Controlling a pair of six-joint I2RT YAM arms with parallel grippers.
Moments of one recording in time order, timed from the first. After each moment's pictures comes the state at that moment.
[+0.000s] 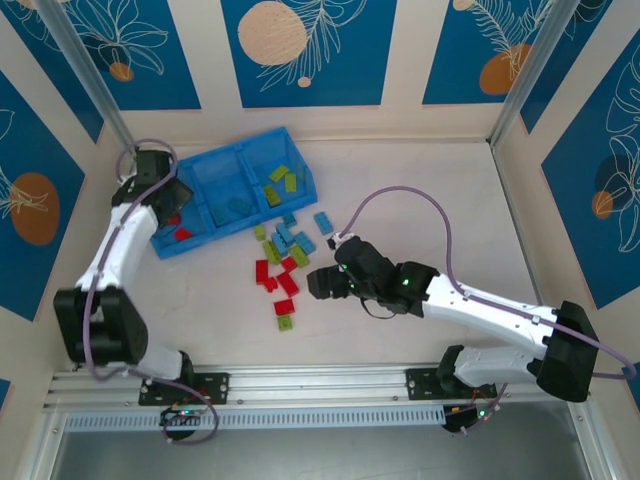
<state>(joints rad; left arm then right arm) 0.00 1.43 1.25 -0.71 -0.15 -0.81 0.99 1.19 0.89 -0.48 0.13 0.62</state>
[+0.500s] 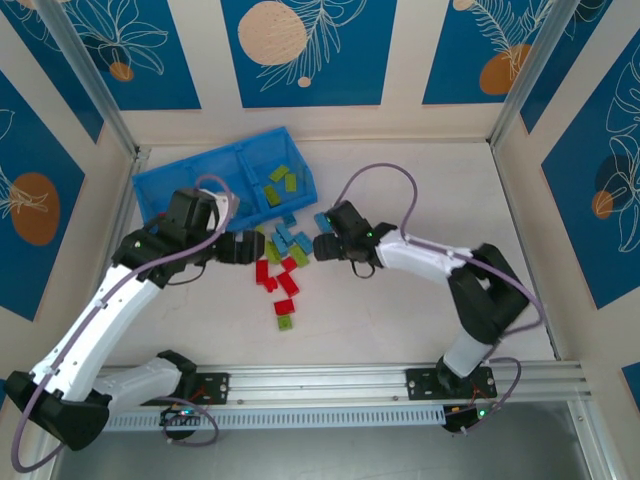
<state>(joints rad) -0.49 1.04 1.17 -0.97 0.11 -0.28 0.69 1.71 1.10 -0.37 0.11 0.46</state>
